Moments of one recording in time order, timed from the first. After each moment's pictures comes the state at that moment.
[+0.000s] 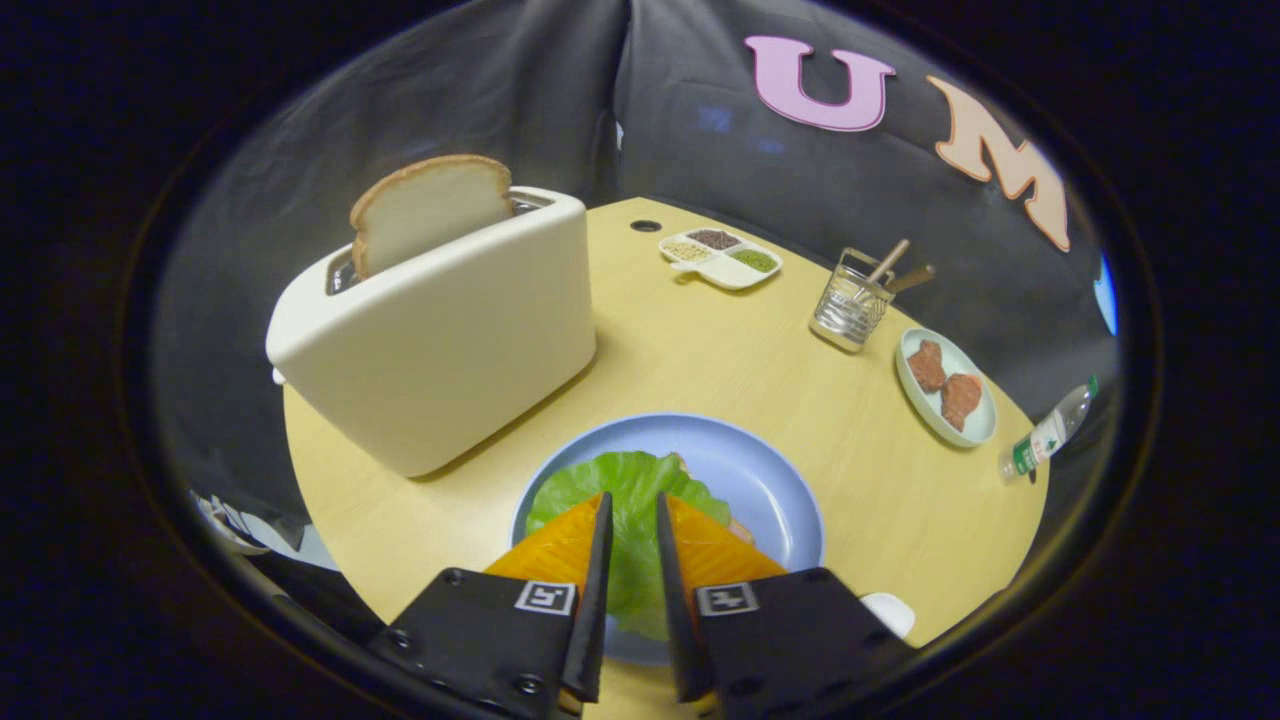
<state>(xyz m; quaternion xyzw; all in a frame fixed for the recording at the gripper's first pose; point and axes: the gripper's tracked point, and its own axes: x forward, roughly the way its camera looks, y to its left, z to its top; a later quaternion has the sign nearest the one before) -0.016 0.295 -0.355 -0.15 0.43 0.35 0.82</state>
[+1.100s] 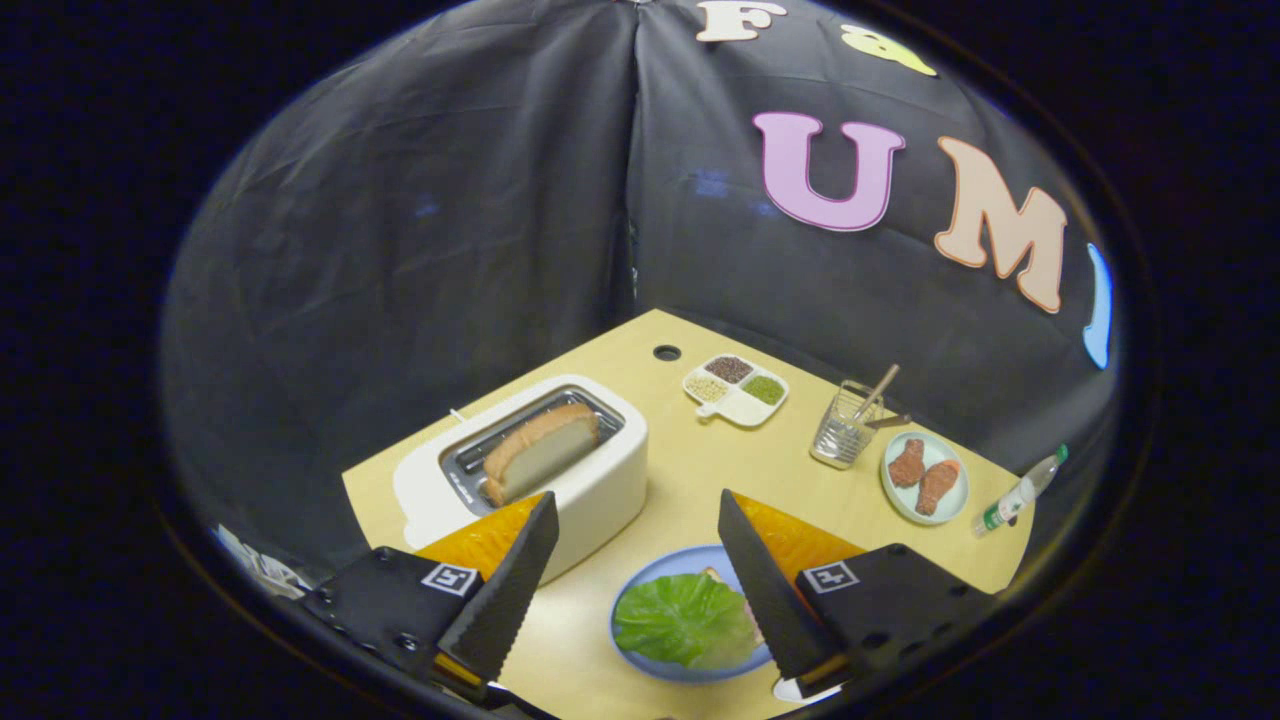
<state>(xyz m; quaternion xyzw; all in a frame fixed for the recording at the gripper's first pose) 0.008 0.381 -0.195 -0.07 0.34 0.38 0.86</state>
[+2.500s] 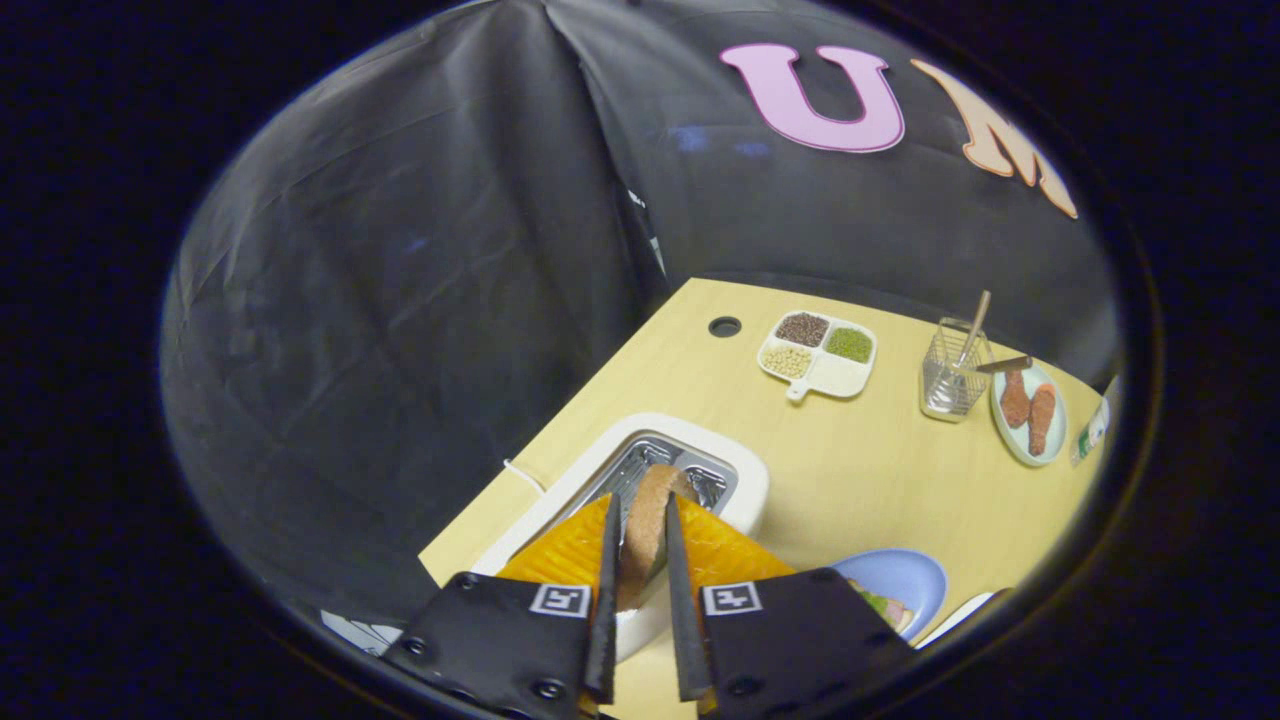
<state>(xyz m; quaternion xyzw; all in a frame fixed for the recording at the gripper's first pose) 0.016 0.477 -0.226 0.04 0.45 0.36 0.82</state>
